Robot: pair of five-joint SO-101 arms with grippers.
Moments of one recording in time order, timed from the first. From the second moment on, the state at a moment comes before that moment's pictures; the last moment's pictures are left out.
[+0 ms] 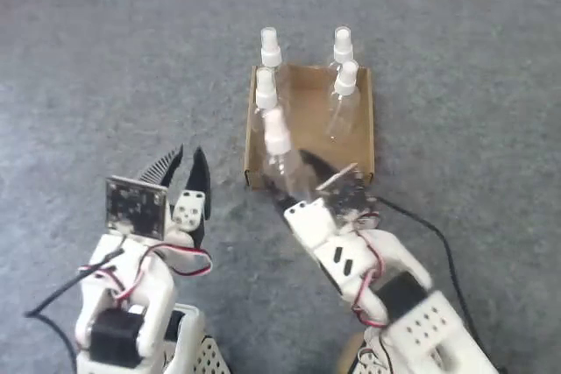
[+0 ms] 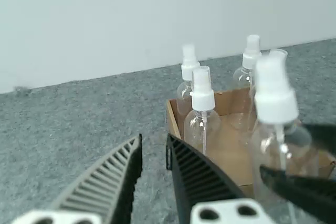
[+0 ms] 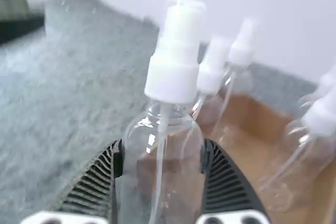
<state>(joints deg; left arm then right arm) 4.0 -99.1 70.1 60.5 0.7 -37.6 -77.8 81.4 20.9 1.5</state>
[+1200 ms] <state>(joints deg) 11.3 -103.3 80.7 56.5 0.7 -40.1 -46.5 32.3 51.0 1.5</state>
